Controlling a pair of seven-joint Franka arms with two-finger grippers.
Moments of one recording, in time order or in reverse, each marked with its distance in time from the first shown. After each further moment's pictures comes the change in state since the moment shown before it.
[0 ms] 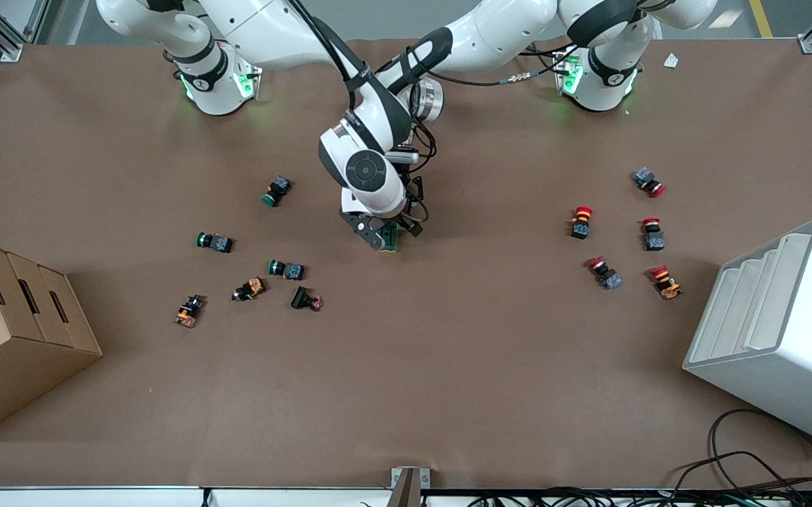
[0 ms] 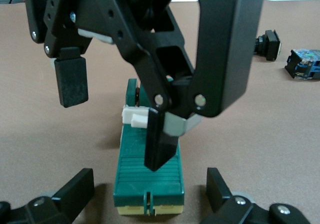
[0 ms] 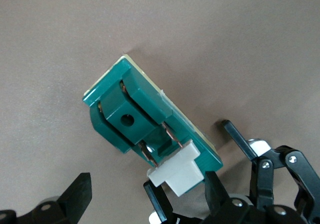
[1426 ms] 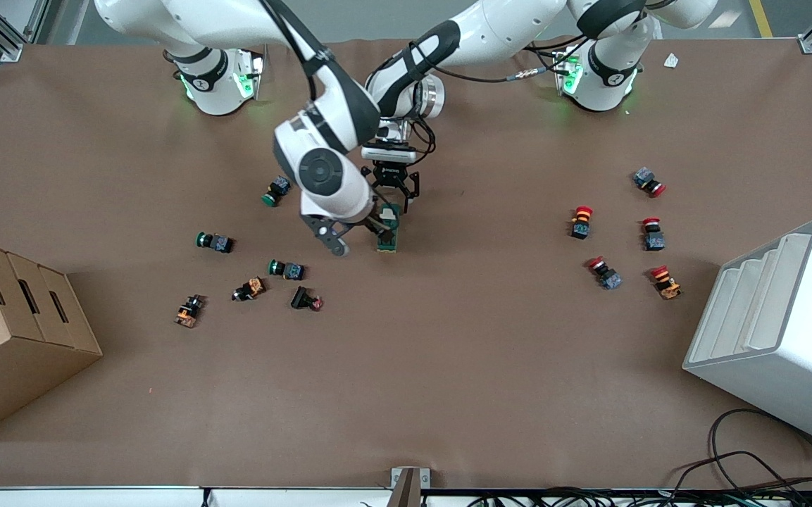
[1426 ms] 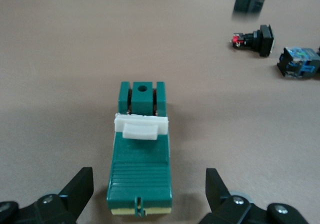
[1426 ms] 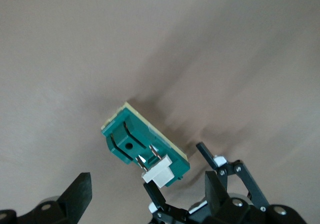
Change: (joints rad) left arm 0.027 -0.044 -0.001 -0.009 -0.043 0.103 0.025; right arm -0.092 -0.123 0.001 -0.004 -0.049 -0.159 -0.009
